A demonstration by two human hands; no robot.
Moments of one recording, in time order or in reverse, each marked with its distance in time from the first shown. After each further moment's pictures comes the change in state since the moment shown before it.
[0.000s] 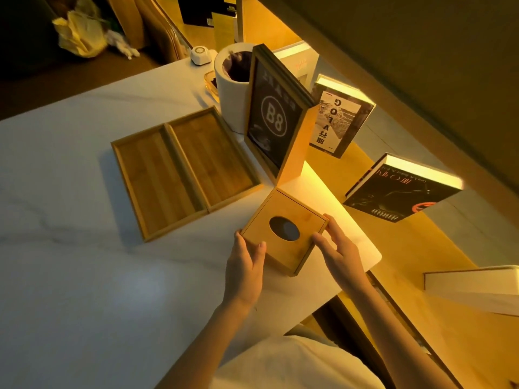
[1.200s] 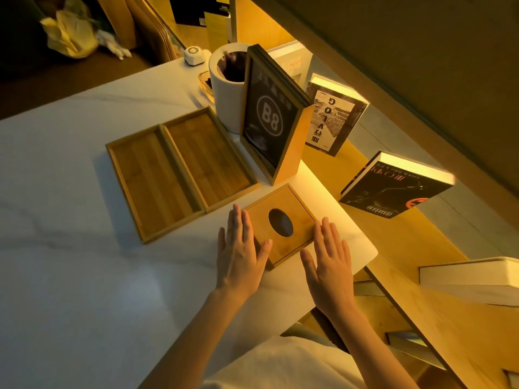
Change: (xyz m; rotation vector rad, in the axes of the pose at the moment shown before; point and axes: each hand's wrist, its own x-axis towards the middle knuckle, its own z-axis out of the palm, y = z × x) left_hand 0.015 0.016 -0.012 0.638 -0.117 0.216; right_hand -0.027 0.025 0.030 -0.647 0.151 -0.162
